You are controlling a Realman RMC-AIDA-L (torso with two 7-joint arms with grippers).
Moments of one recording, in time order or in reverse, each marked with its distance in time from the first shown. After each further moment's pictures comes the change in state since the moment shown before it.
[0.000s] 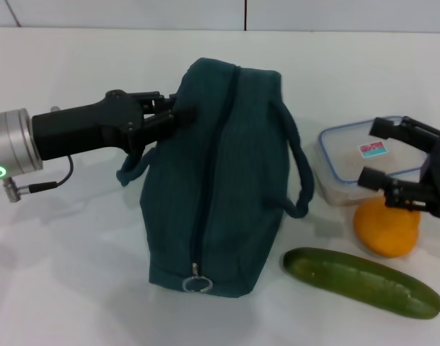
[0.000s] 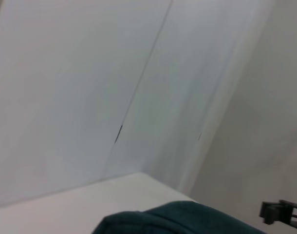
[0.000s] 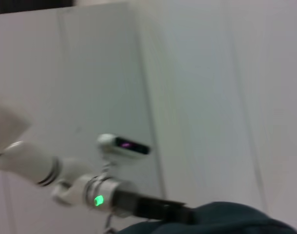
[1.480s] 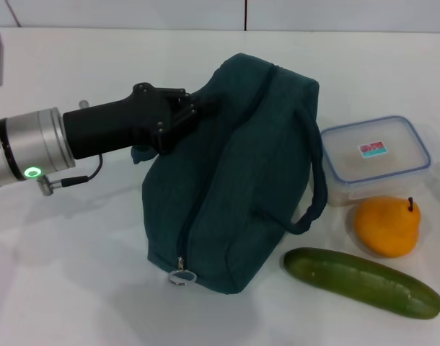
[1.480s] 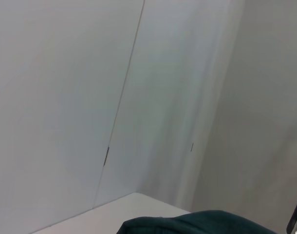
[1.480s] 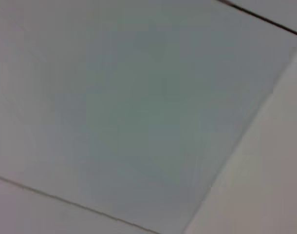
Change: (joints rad) left arm -0.007 -0.002 0.000 0.133 -0.021 -0.082 0.164; right arm -0.031 0.026 0.536 0.513 0.015 0.341 0.493
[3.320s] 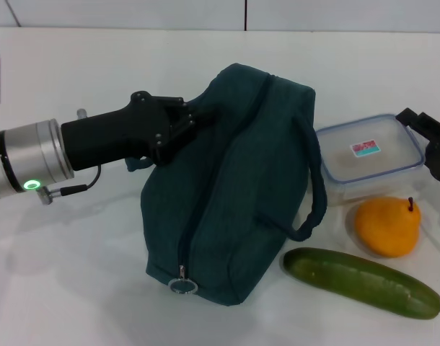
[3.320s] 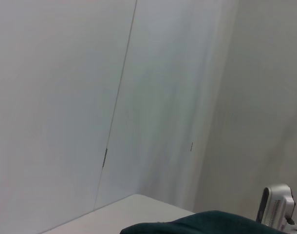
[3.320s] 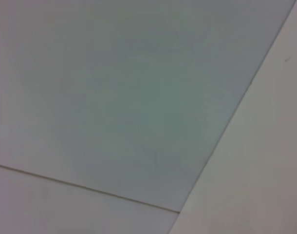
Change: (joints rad) left arm 0.029 0.001 0.000 0.025 -0.001 0.001 0.073; right arm 0.157 0.015 -0.023 0.040 -0.016 0.155 0.078
